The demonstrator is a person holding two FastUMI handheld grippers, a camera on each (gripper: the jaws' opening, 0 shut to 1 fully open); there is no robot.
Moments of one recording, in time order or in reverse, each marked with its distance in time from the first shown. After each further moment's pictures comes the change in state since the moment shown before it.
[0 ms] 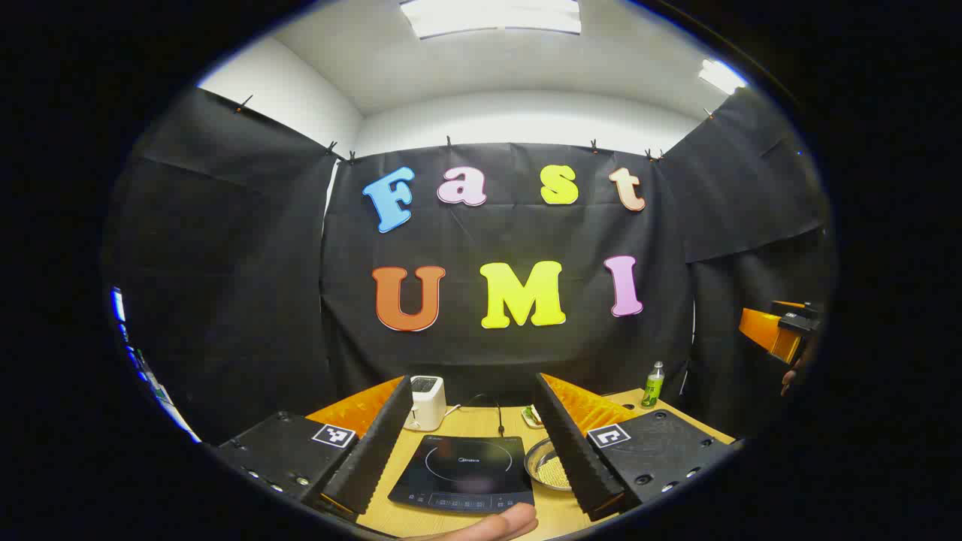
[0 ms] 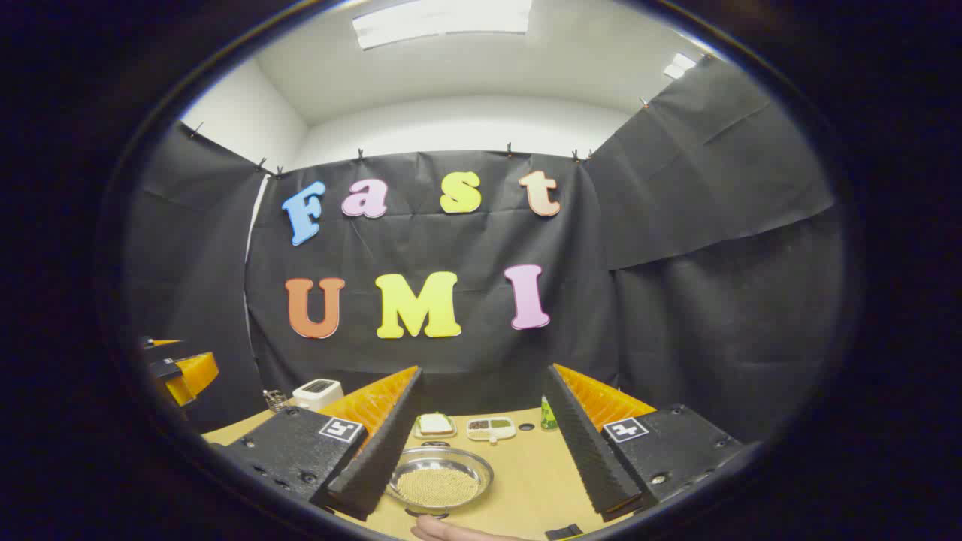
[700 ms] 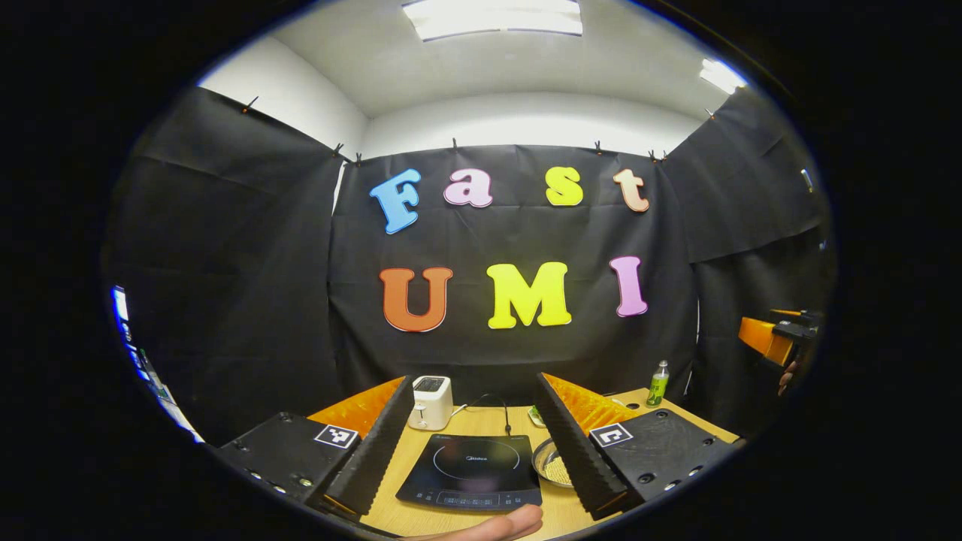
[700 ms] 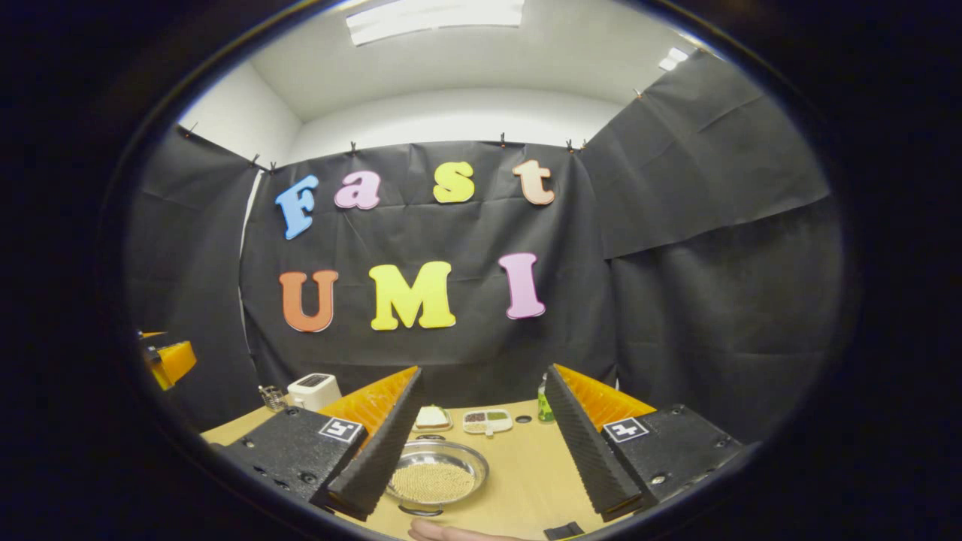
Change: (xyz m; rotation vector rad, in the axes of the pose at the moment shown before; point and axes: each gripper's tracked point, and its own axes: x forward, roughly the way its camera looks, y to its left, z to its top) left arm -0.011 0.006 -0.001 -0.023 -0.012 -0.012; right arm 0.014 -0.013 -0.027 0.015 0.042 -0.009
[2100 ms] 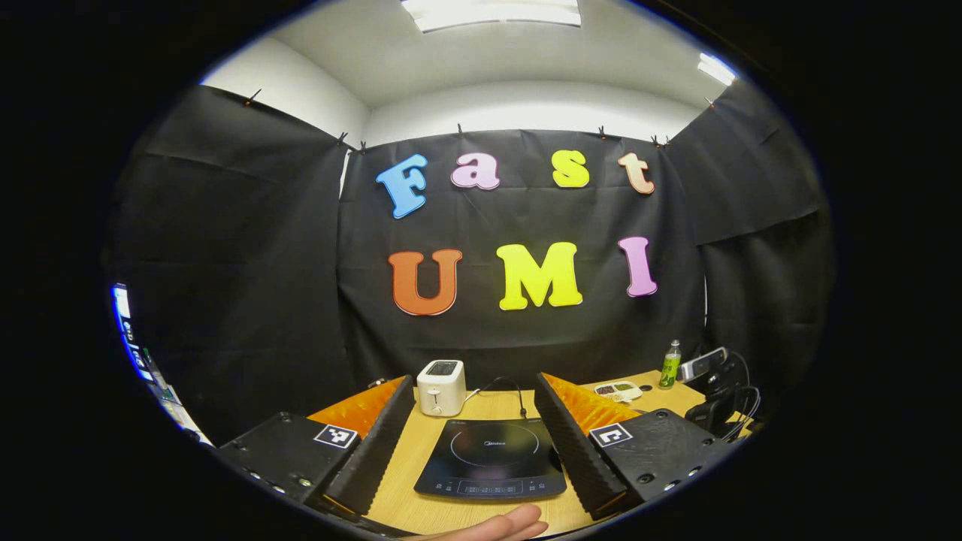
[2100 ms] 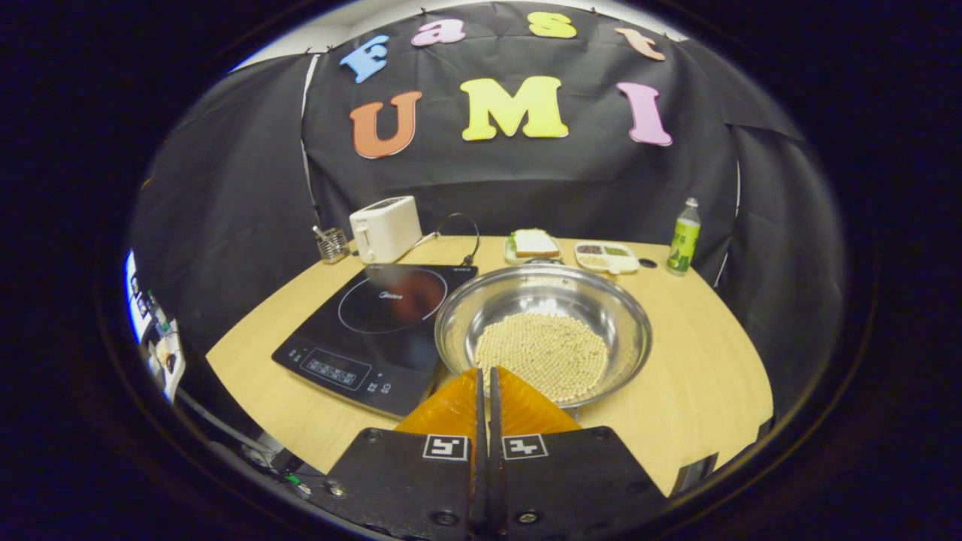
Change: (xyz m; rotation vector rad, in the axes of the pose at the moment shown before) left arm -0.003 0.030 -0.042 0.029 0.056 0.027; right arm 0.025 0.156 -0.323 -0.079 0.667 0.325
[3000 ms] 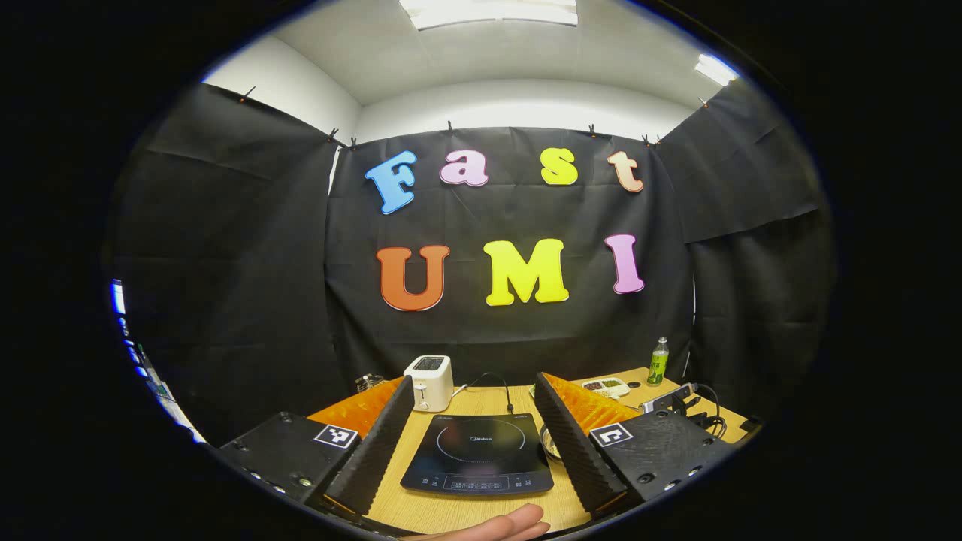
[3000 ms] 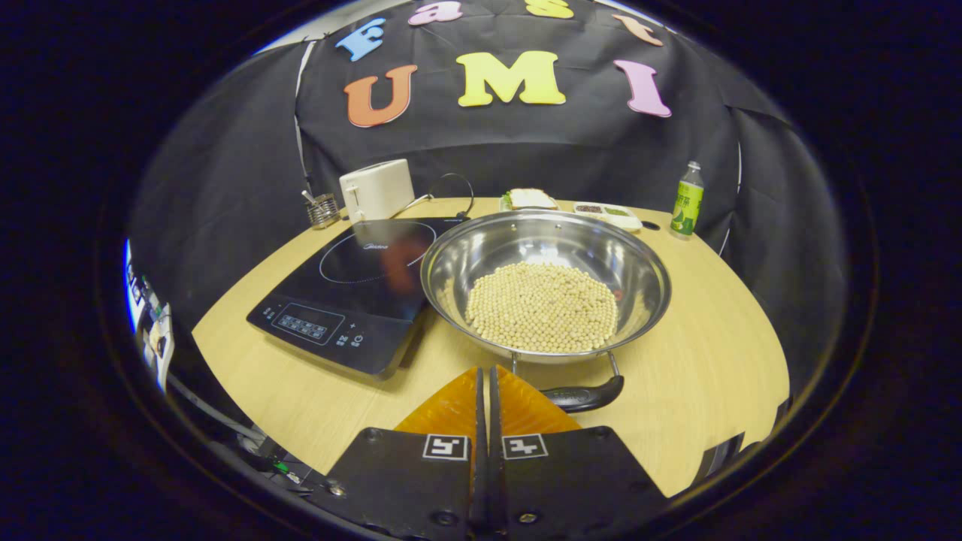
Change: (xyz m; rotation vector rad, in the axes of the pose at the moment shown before) left arm -0.005 -0.017 -0.007 -0.017 0.004 -0.046; right arm 0.019 -0.024 -0.048 -0.013 0.066 -0.056
